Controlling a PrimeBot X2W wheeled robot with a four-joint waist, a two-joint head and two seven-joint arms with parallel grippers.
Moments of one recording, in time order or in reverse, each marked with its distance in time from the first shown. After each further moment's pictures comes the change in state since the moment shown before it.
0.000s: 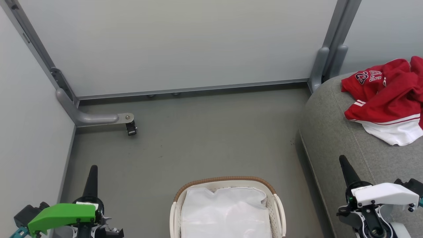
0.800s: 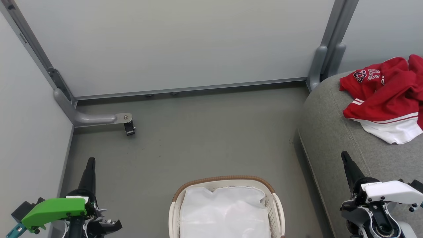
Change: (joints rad) left arm -0.032 0.000 0.026 -0.003 -0.158 -0.002 0.052; right arm -0.009 -0.001 -0.025 -0.011 0.185 0.000 0.050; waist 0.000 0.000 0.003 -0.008
